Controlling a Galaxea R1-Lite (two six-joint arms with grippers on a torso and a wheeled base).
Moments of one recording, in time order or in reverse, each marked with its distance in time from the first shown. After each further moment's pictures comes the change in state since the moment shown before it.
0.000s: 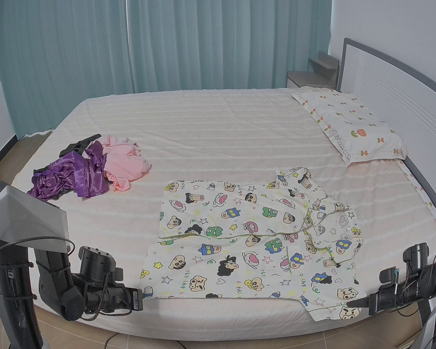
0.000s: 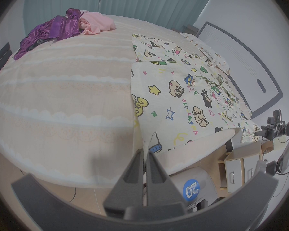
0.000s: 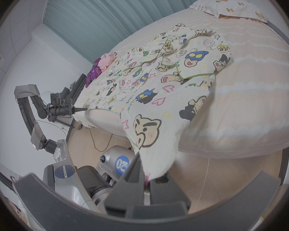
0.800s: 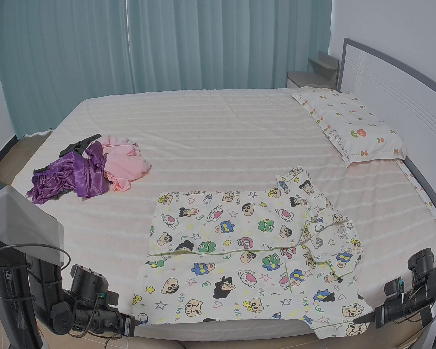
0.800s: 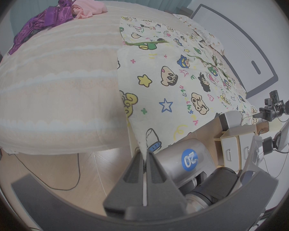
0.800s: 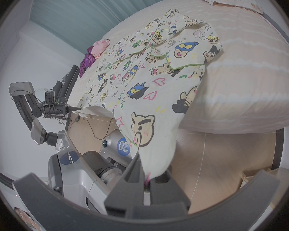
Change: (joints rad) left arm -0.013 -0.019 0.195 0.006 -0.070 0.085; right arm -0.001 -0.183 0.000 0.367 -0.090 -0.060
